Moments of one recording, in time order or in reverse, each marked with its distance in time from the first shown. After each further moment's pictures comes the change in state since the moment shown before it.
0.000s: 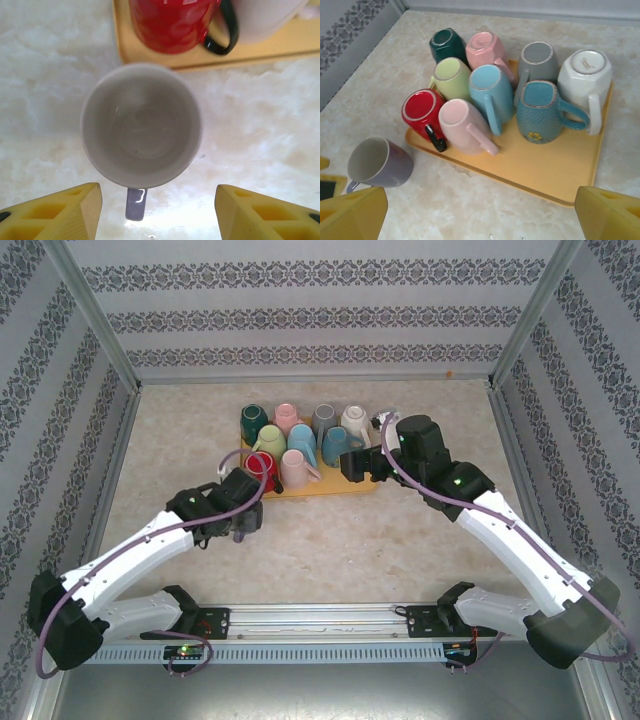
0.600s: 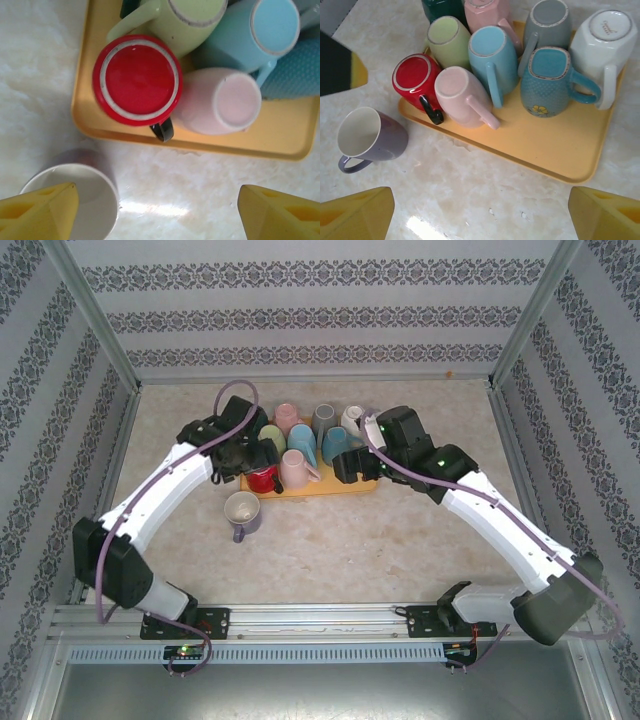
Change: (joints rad) left arm 0.239 0.412 0.479 -0.064 0.249 -0.182; right arm 0.029 0.124 0.121 -0.163 0.018 -0.005
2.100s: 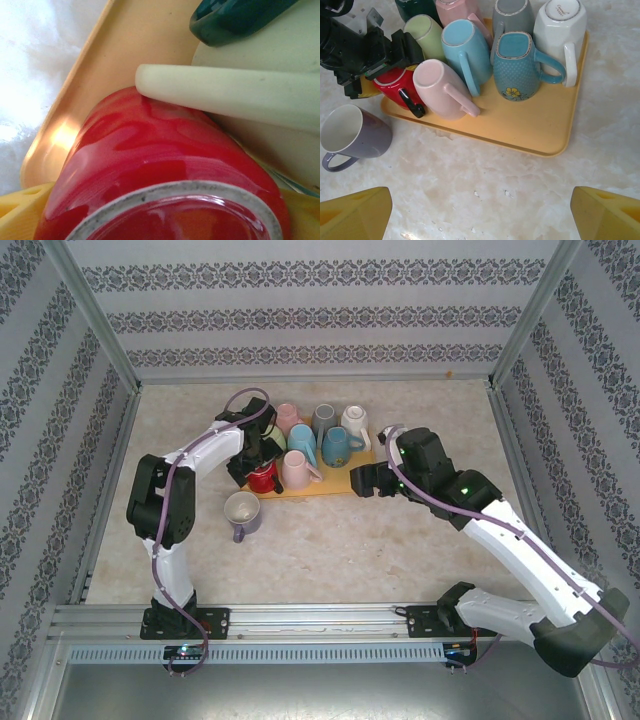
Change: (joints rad) left arm 0.095 0.415 0.072 0.125 0.019 -0.266; right arm 0.006 -0.186 -0.148 -0.010 0.087 0.056
